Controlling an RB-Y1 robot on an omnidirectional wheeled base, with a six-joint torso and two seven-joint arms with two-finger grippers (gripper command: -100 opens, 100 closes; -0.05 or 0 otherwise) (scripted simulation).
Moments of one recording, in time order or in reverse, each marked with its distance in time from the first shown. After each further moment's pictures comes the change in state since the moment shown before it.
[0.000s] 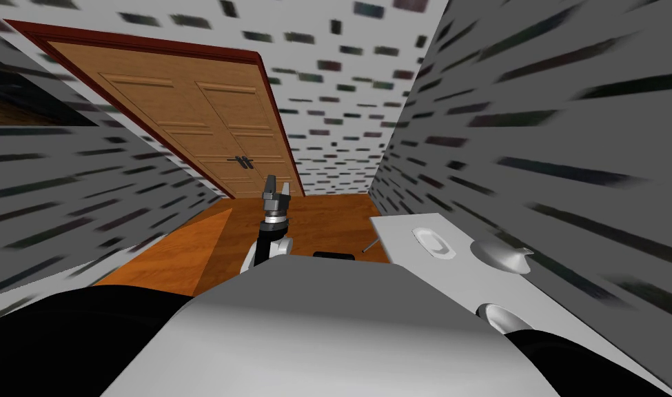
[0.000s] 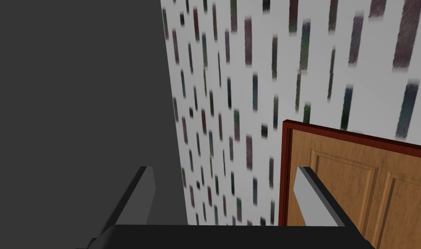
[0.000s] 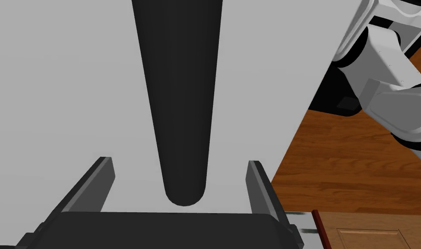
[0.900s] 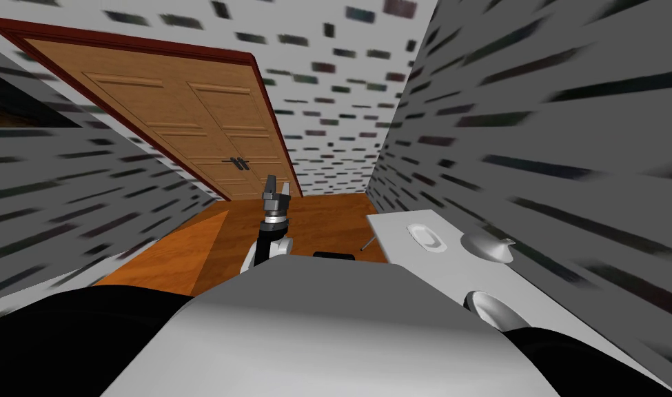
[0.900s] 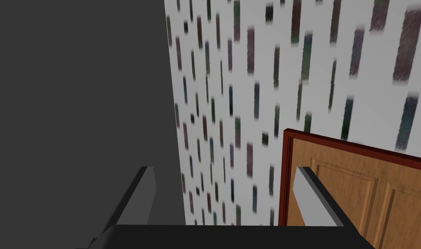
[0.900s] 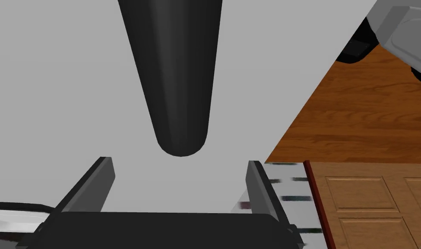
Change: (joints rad) left arm 0.000 0.000 0.000 0.000 0.000 0.000 0.000; right arm -0.083 0.017 -0.057 -0.051 0.002 -0.057 -0.009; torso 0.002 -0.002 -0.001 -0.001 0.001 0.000
